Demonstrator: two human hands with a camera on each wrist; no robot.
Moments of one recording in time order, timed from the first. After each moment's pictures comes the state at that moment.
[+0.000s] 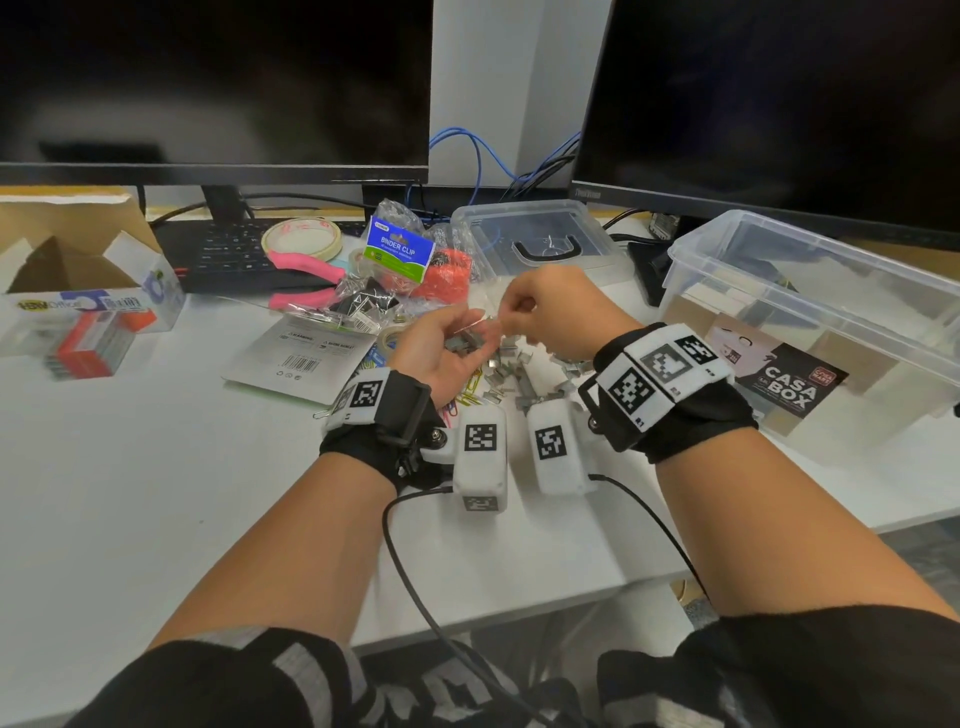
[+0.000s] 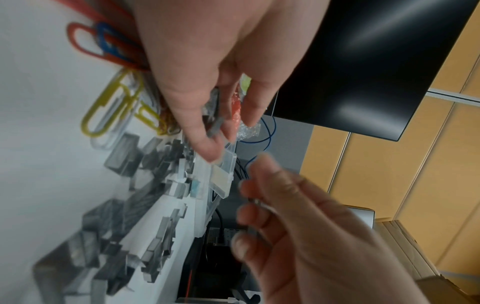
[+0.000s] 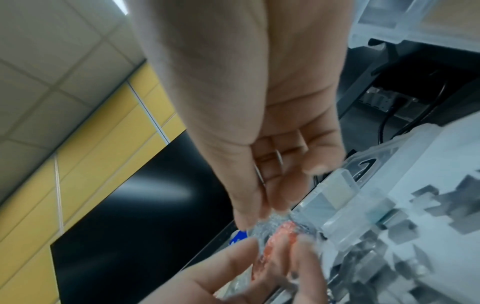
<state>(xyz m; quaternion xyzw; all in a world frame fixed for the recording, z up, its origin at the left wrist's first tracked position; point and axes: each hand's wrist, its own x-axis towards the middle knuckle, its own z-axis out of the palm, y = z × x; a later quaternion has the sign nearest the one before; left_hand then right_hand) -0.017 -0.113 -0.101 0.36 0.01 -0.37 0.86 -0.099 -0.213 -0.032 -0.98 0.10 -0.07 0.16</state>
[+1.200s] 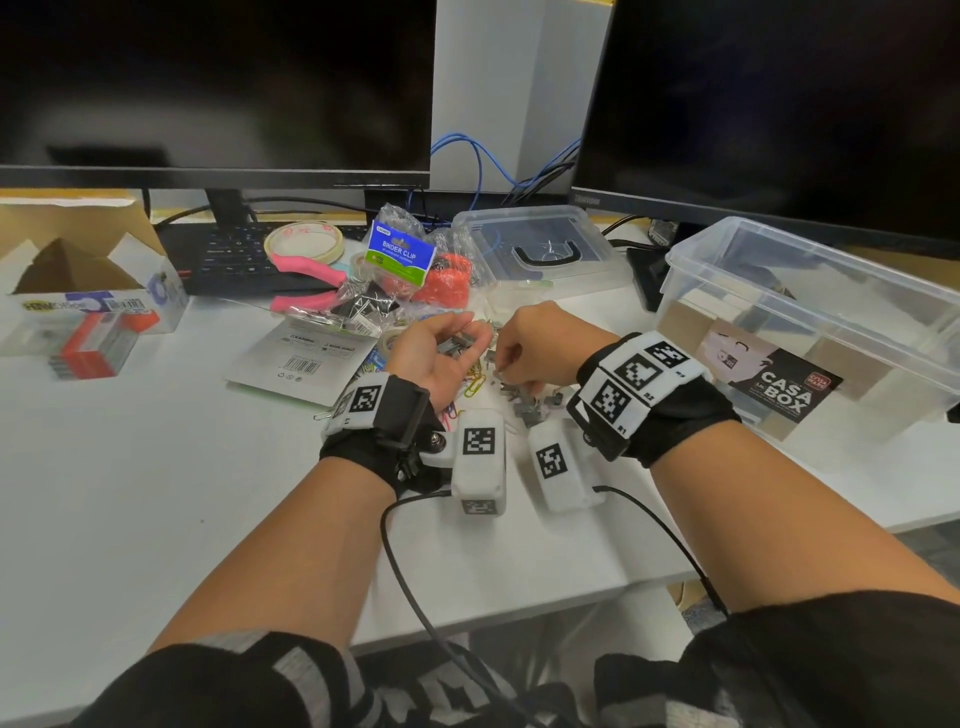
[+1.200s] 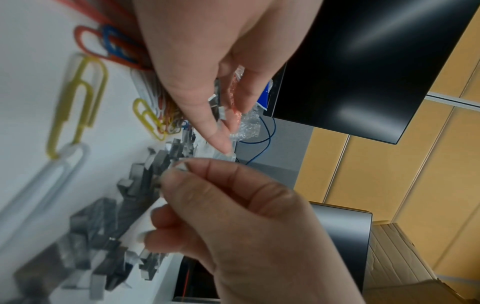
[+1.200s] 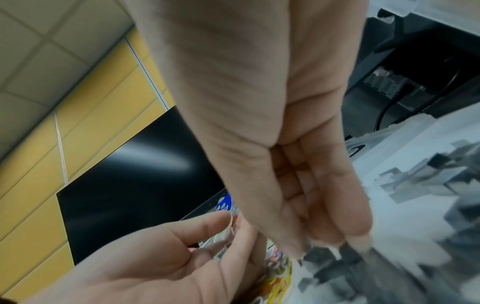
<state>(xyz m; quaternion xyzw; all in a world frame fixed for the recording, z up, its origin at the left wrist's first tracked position) -0.017 -0.110 -0.102 0.34 0.05 -0.34 0.87 -0.099 -0.207 -0.044 -0.99 0.10 0.07 0.10</state>
